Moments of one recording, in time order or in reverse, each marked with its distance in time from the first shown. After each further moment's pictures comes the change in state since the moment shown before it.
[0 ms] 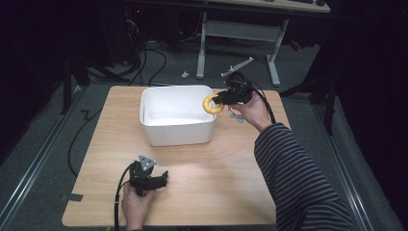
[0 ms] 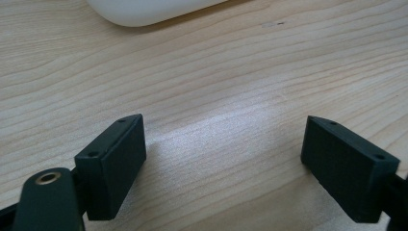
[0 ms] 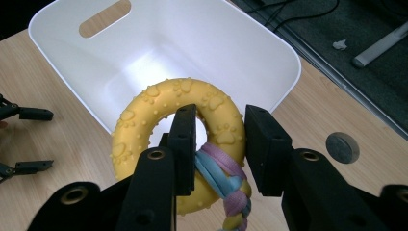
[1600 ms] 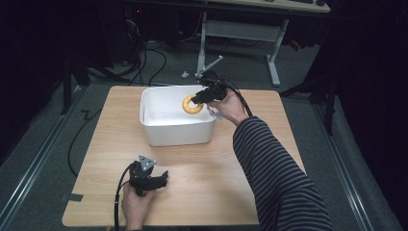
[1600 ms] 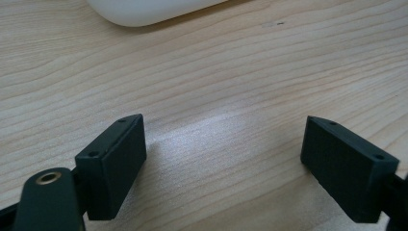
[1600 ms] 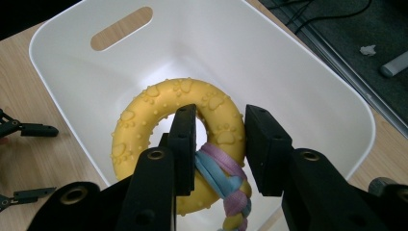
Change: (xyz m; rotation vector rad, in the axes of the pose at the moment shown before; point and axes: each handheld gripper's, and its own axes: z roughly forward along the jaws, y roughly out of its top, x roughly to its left) left arm 0.000 0.000 0.000 -0.001 -0.002 -0.002; right arm 0.023 0.040 0.056 0.051 0.057 -0.064
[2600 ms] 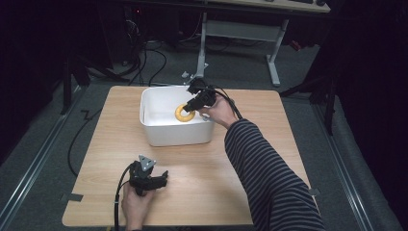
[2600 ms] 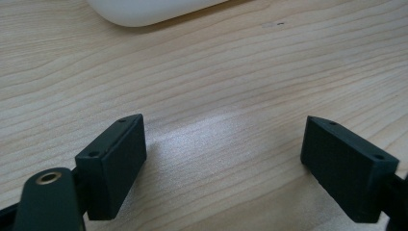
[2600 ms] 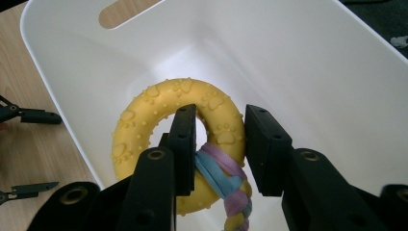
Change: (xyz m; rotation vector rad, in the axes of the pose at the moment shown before) left arm 0.000 0.000 0.000 -0.003 0.002 0.000; right arm 0.015 0.003 0.037 0.075 0.050 -0.045
